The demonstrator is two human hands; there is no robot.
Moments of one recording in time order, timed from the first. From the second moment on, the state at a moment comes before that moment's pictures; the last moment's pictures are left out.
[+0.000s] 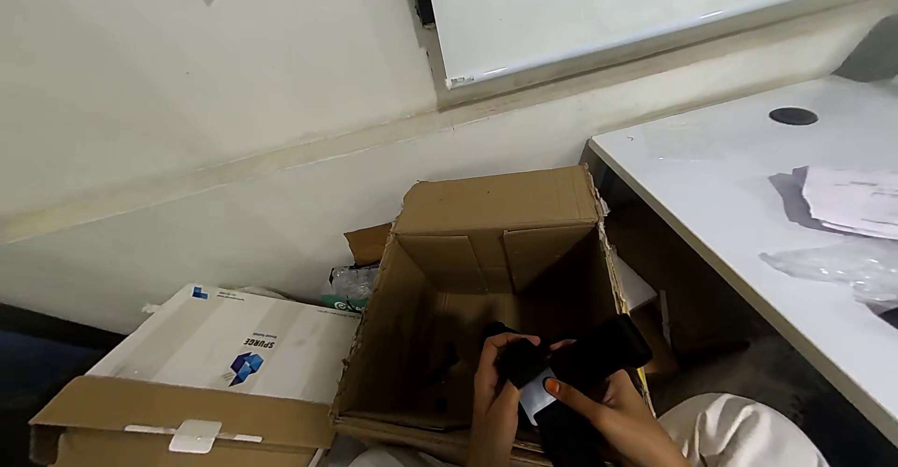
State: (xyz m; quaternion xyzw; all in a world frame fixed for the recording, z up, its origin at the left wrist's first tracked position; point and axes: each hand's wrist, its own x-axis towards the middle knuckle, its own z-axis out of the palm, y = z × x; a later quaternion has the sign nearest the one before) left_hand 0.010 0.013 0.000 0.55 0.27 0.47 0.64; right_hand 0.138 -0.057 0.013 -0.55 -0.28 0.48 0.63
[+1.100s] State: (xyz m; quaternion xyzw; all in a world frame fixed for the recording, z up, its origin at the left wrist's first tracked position) left_hand -0.003 0.015 0.008 0.55 0.26 0.34 0.72; right_hand 0.138 -0.054 0.007 -0.56 -0.21 0.41 0.69
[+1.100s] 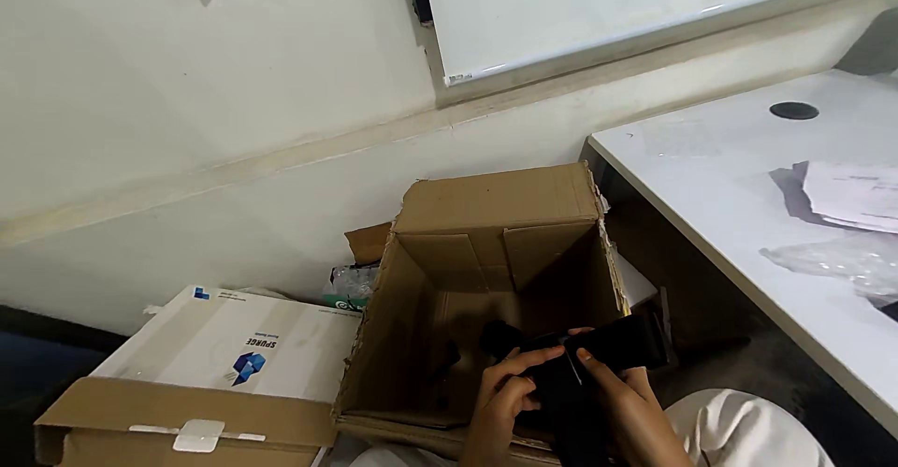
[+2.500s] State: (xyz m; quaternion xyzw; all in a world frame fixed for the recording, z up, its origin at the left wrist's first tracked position) left_hand 0.010 0.016 0.017 0.41 0.41 0.45 0.68; right_hand 0.138 -0.055 -0.004 -0.47 -0.52 0.32 0.63
